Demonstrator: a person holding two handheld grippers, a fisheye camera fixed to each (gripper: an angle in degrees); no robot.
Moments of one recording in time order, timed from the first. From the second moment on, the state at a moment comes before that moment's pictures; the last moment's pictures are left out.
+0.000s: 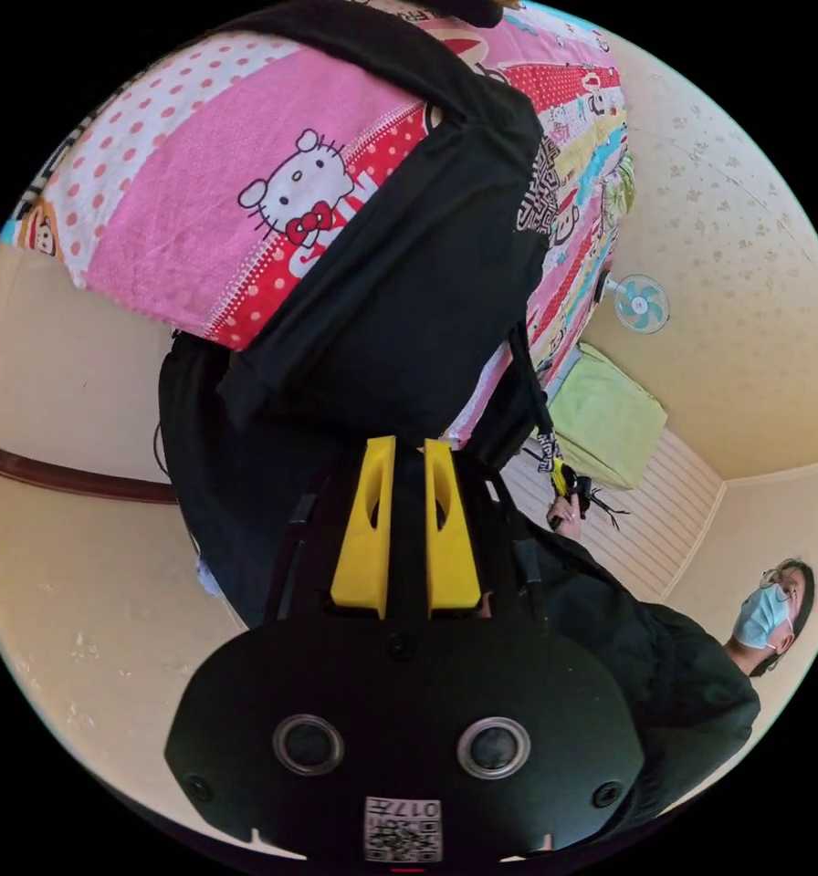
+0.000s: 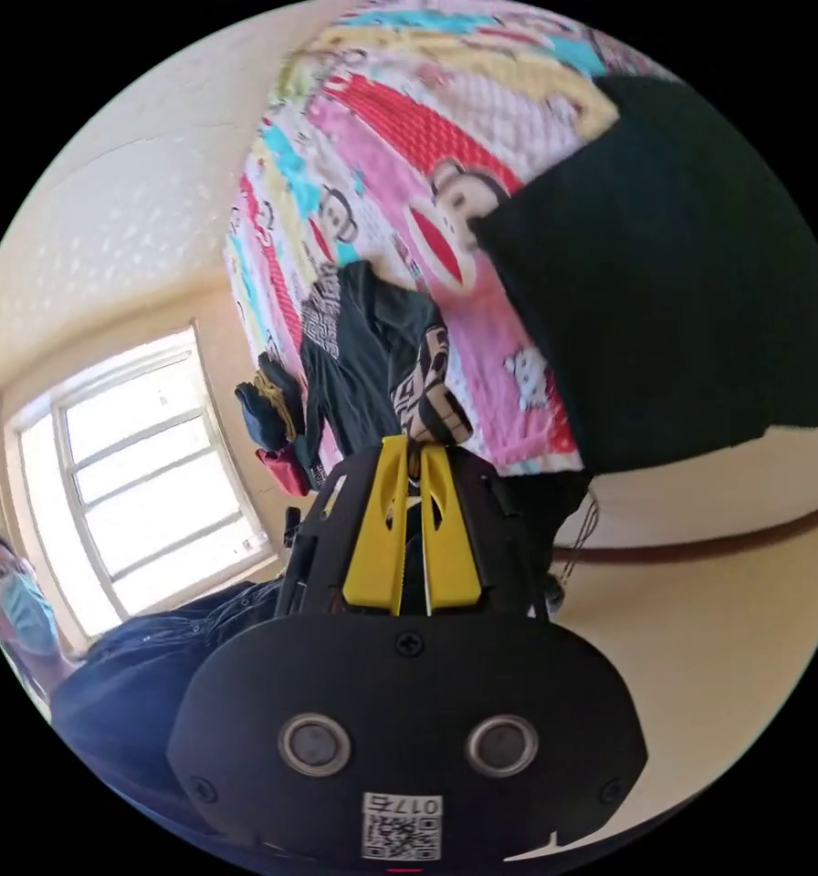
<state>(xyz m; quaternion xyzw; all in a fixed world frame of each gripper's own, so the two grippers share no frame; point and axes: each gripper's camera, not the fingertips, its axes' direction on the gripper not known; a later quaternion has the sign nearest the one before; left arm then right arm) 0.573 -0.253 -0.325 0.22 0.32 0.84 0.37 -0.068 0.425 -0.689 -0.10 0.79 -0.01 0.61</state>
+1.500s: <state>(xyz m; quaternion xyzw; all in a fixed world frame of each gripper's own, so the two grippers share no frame) 0.512 -0.351 -0.275 0.08 0.58 0.74 0.33 -0.110 0.448 -0.675 0.03 0.61 -0.35 0.71</state>
